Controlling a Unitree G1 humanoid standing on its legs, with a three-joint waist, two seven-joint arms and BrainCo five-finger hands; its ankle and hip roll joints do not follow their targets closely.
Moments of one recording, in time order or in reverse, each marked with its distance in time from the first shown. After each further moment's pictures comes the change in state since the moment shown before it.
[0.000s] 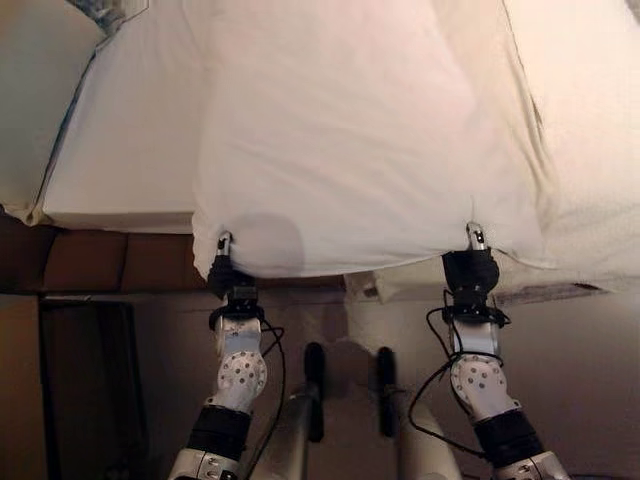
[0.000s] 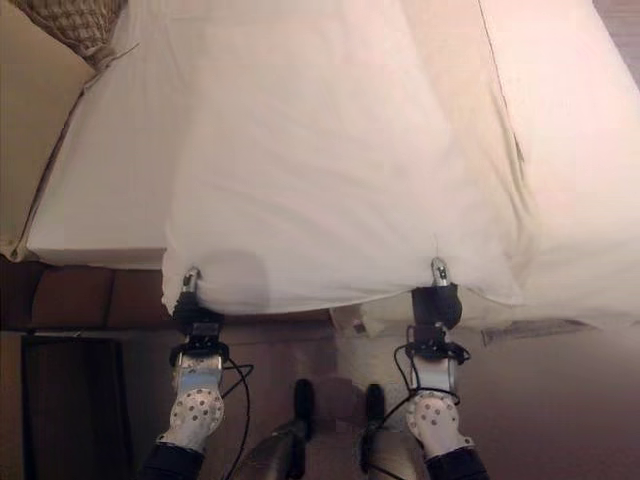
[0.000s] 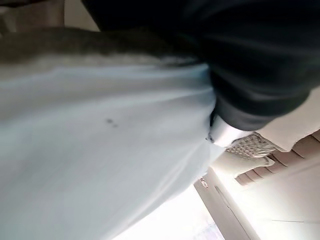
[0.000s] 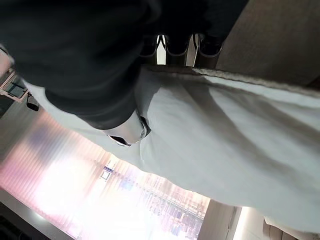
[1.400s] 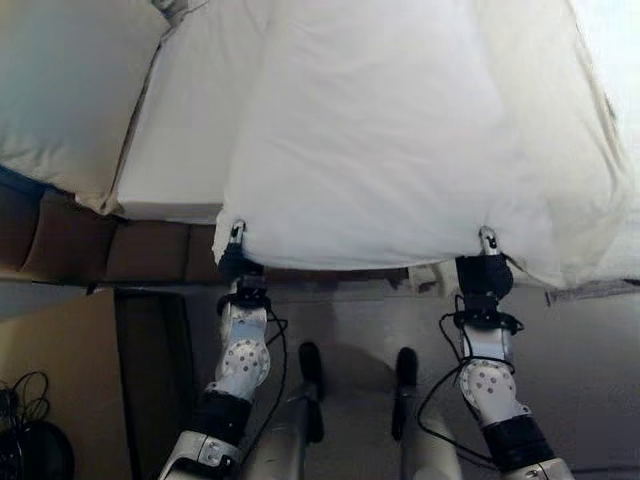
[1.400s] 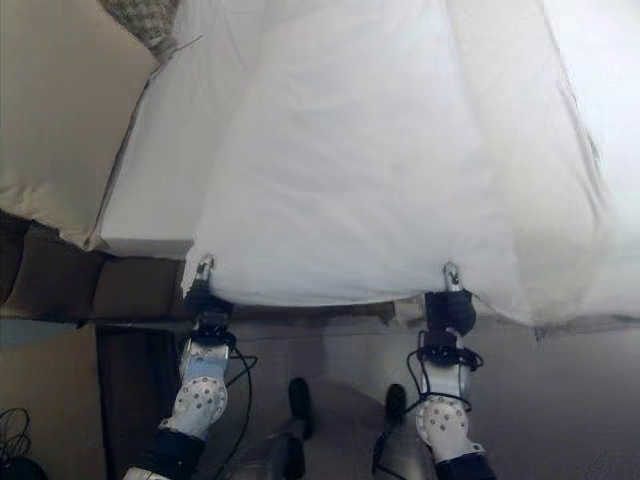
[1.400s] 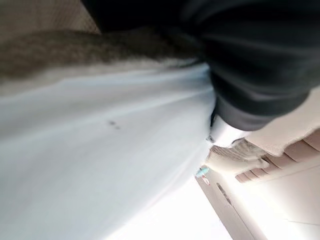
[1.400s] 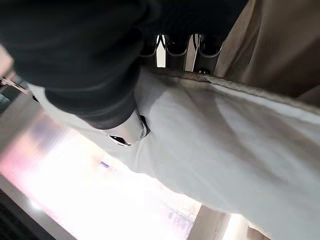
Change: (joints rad) left arm -0.051 0.022 -0.025 0.041 -0.002 0.022 0.002; right arm 0.021 0.001 -0.023 0.008 -0.038 -0.009 -0.001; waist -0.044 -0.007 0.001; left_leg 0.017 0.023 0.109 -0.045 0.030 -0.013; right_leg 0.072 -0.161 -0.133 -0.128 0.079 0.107
